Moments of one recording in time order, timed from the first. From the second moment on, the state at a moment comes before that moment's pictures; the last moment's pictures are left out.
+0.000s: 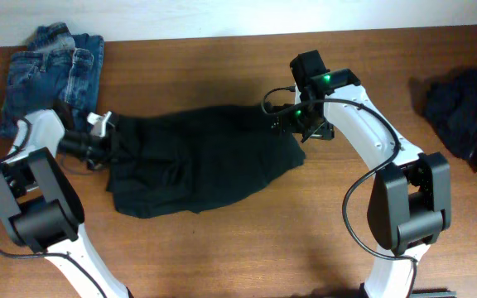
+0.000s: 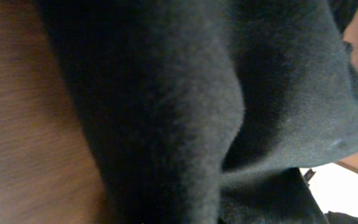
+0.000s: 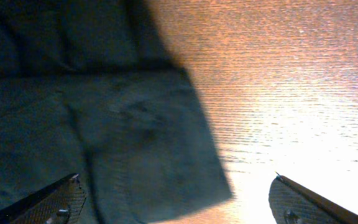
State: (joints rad) left arm 0.33 2.20 1.60 -1.18 0.67 0.31; right arm 0.26 2.00 1.63 -1.02 -0.11 0.34
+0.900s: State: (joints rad) left arm 0.01 2.21 2.19 -1.52 0.22 0.06; right arm 0.26 2.00 1.63 -1.02 -0.11 0.34
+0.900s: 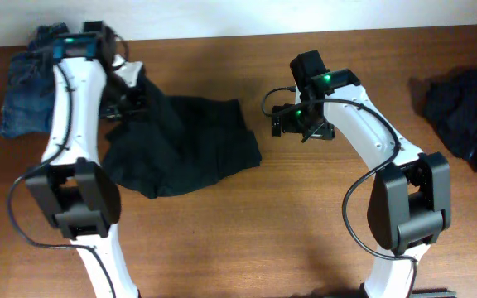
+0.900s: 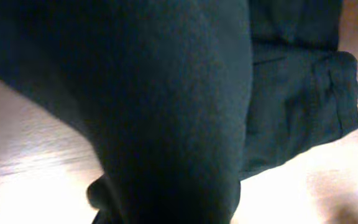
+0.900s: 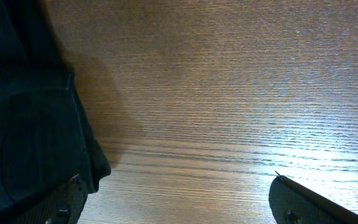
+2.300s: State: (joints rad) left arm -0.33 2.21 2.19 -1.30 0.19 -0.08; right arm 0.36 2.00 1.58 -0.66 -0.44 0.73
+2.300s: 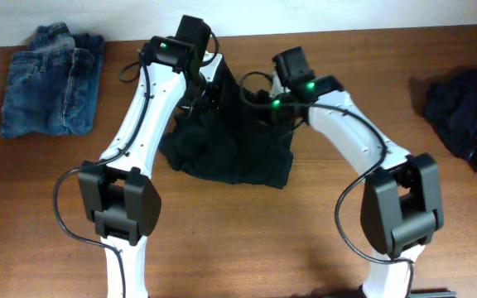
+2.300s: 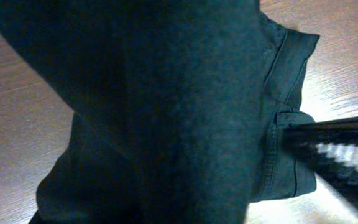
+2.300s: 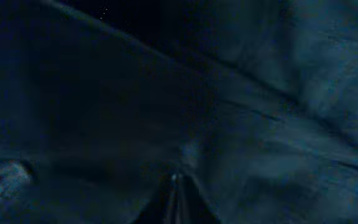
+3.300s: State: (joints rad) left arm -0.32 2.21 2.19 -1.31 0.27 -0.09; right arm 0.53 2.12 1.31 0.03 -0.39 1.23
